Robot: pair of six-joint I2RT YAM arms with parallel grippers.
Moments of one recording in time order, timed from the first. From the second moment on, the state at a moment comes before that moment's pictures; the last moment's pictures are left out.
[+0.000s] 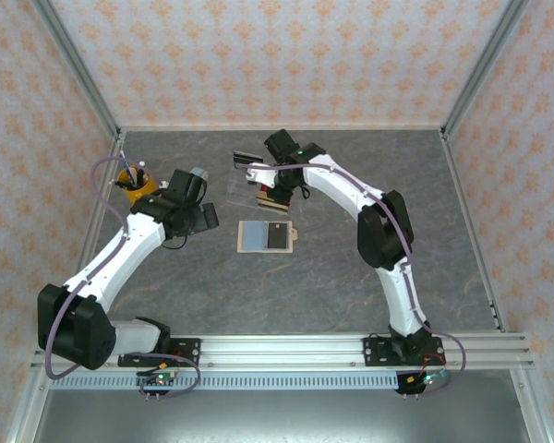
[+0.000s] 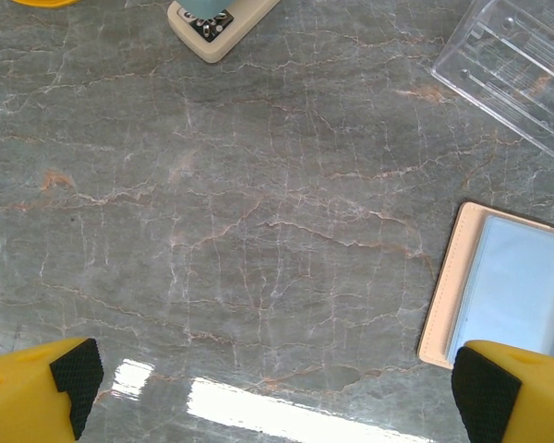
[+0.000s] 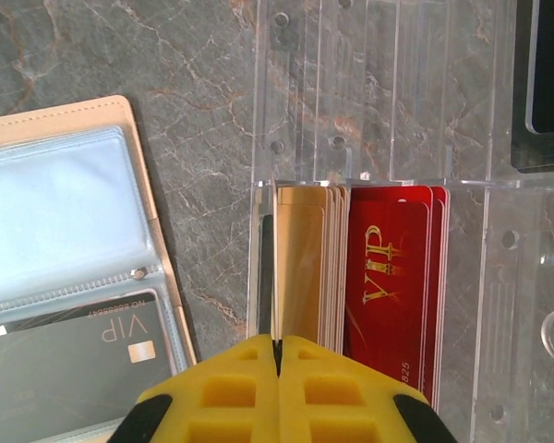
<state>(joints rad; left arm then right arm) -0.27 1.29 1.05 -0.91 -0.21 -0.62 0.62 2.20 1.99 -0.92 -0.15 -0.73</state>
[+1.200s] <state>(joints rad) -0.27 1.32 1.04 -0.91 -0.21 -0.62 0.62 2.25 2.04 -0.93 -0.09 -0.56</state>
